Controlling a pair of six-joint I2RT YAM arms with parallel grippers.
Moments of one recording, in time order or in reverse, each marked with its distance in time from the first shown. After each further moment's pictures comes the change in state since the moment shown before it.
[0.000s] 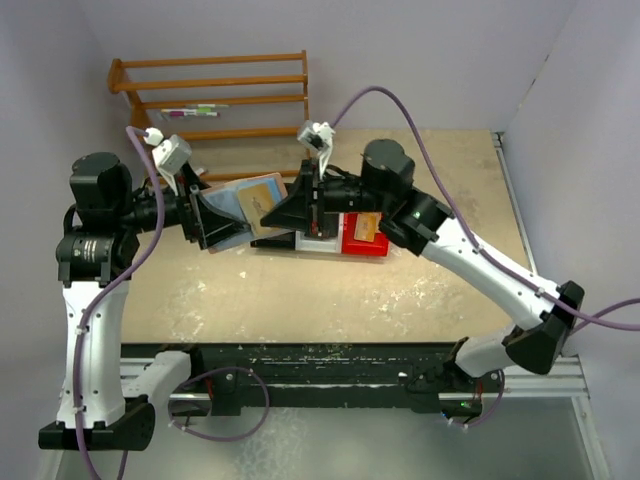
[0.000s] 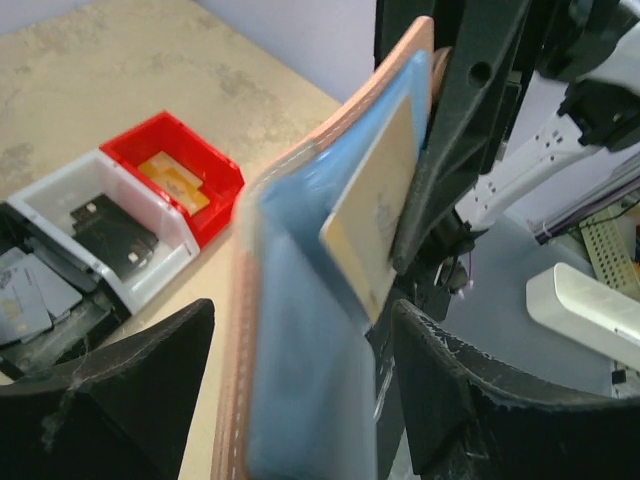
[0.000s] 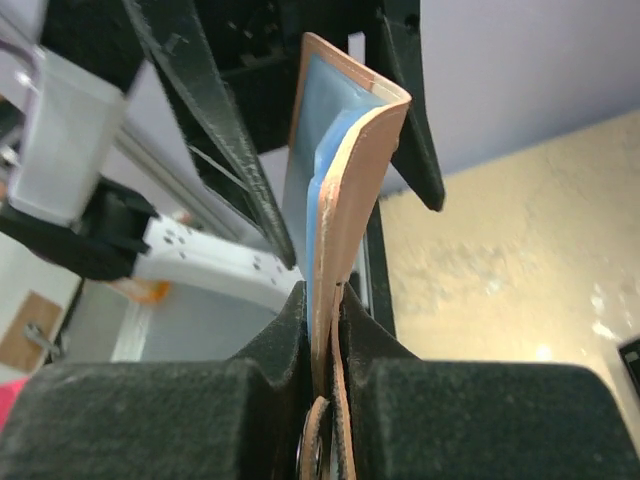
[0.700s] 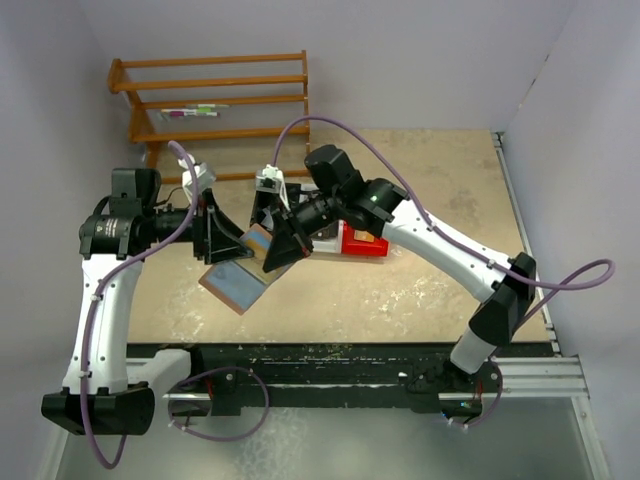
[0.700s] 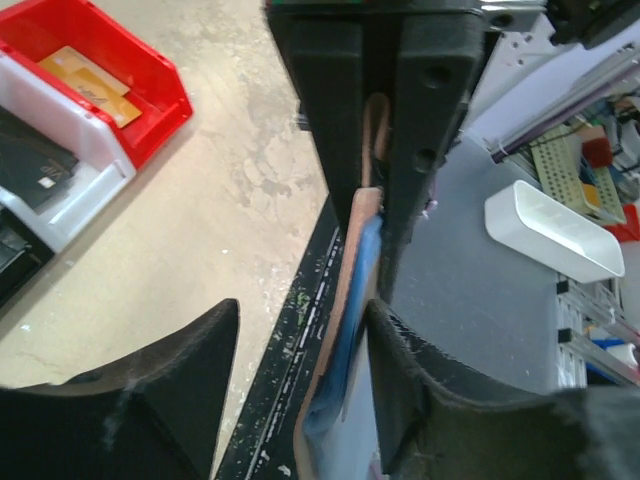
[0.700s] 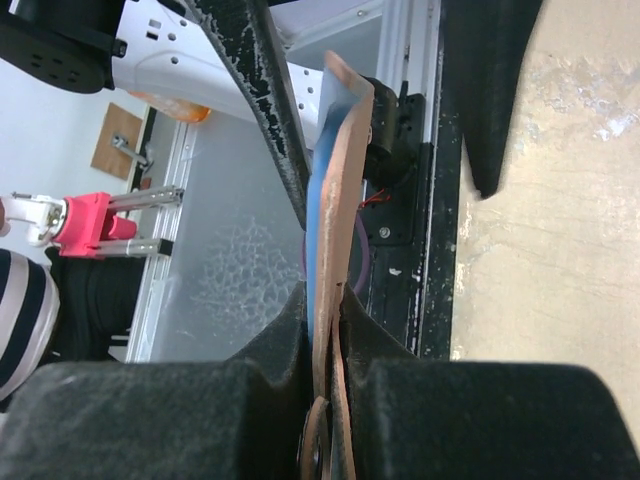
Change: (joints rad) left arm -0.002 0.089 -0.104 -0.369 0.092 0.449; right arm 0.023 0.258 0.235 -0.615 -0.297 -0.375
